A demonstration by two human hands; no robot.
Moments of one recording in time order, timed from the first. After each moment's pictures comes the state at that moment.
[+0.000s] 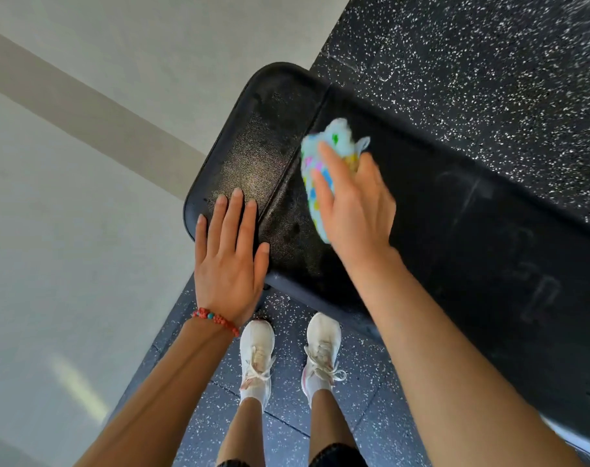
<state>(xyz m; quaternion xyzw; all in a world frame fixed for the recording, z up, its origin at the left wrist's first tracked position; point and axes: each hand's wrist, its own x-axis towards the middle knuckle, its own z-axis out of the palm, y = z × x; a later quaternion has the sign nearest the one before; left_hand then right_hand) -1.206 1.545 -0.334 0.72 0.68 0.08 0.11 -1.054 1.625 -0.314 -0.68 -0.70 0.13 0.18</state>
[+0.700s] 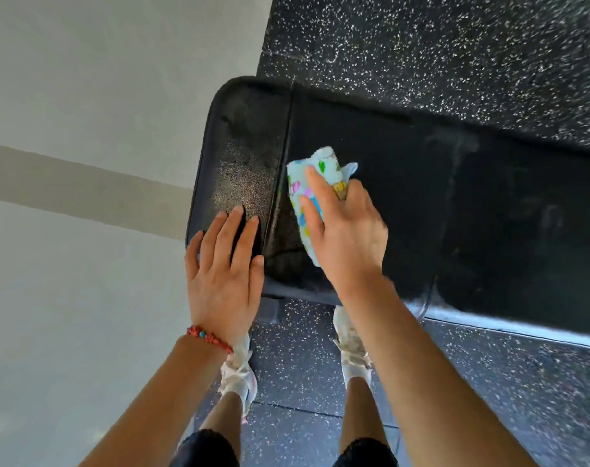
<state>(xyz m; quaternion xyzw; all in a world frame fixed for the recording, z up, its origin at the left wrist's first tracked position) -1.245 1.576 -0.327 0.82 0.55 0.11 0.13 -1.087 1.592 -0.313 -0.78 -0.60 0.05 0.17</state>
